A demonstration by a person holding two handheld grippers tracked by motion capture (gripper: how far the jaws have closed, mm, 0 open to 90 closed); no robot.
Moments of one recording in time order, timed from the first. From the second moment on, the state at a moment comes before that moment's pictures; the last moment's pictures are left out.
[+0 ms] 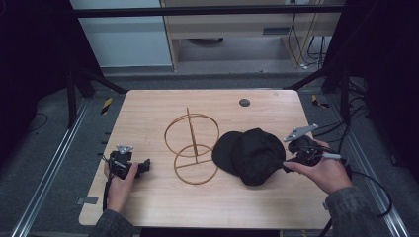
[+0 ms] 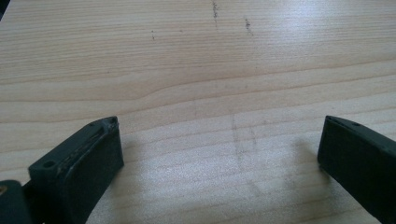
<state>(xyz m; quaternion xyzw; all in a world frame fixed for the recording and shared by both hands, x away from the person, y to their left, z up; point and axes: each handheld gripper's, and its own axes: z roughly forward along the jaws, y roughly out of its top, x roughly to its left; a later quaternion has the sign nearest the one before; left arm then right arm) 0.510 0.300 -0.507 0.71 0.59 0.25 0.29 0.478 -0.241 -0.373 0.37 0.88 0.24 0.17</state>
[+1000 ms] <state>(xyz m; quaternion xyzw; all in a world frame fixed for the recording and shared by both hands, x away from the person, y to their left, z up) 0.508 0.300 -0.507 0.71 0.59 0.25 0.29 0.529 -0.211 -0.379 0.34 0.91 0.21 0.09</state>
